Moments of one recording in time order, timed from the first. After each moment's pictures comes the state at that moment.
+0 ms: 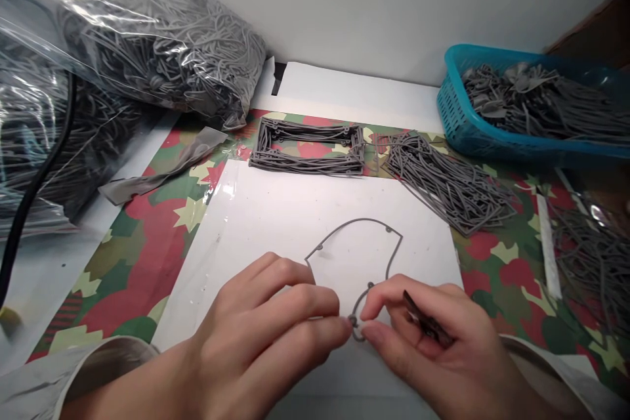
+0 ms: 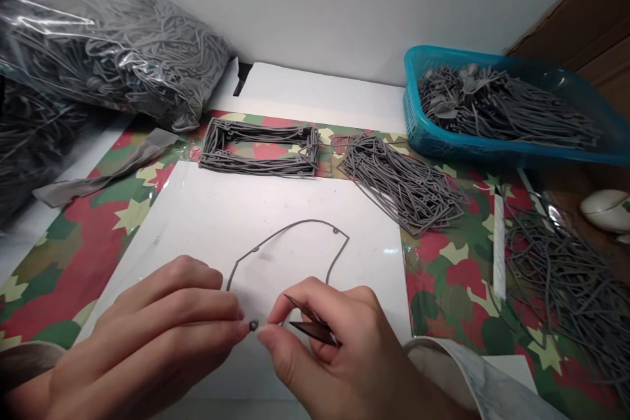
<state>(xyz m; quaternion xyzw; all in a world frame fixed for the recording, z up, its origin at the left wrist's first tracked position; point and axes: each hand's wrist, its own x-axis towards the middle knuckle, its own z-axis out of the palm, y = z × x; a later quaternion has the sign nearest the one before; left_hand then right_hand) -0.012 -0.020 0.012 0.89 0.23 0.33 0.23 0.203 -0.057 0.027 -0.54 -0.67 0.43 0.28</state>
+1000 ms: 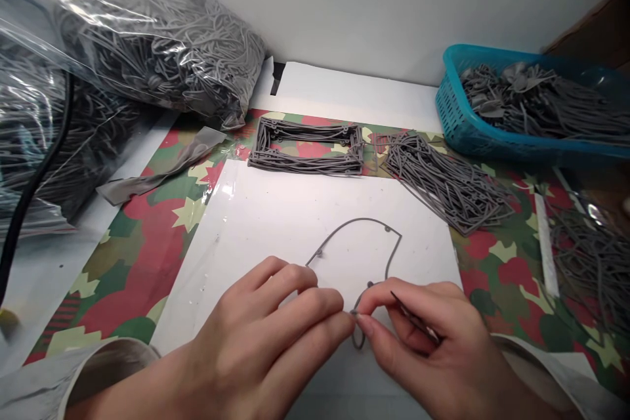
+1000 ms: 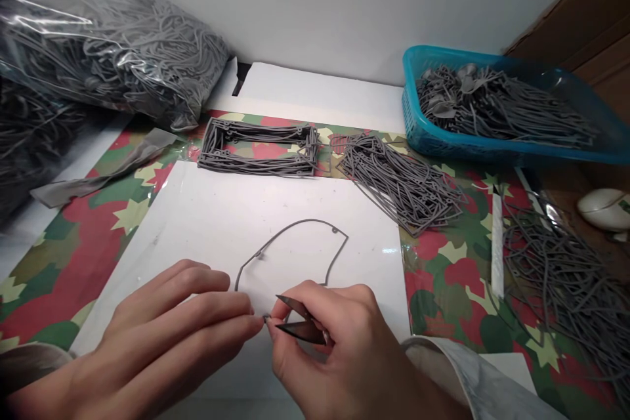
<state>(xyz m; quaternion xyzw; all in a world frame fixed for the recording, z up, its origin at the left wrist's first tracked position) -0.007 -0.024 0.016 0.91 0.24 0.27 0.19 0.200 -0.053 0.027 -0.54 -0.68 0.43 0.25</state>
